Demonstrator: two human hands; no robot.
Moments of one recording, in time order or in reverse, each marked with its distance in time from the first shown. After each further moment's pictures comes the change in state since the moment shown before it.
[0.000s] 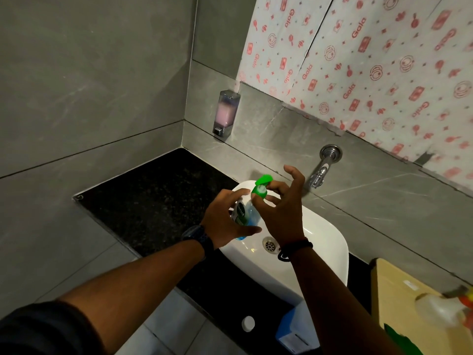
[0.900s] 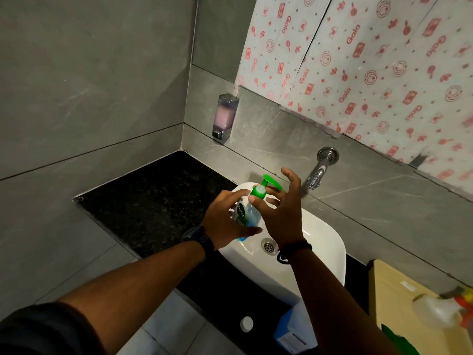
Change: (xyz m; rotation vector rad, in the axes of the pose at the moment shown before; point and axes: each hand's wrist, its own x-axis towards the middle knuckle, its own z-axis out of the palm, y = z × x) left_hand -0.003 0.007 0.001 0.033 0.017 0.030; right_hand -0.004 -0.009 -0.008 0.074 -0.040 0.078
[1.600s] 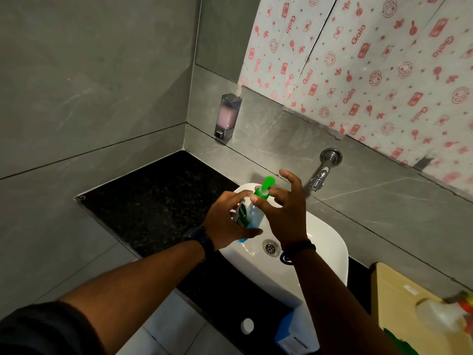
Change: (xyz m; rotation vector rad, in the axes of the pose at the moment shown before) left_hand 0.002 -0.003 -0.001 0.019 -0.016 0.008; right_hand 0.005 0.000 -0.002 -0.202 -0.015 -0.083
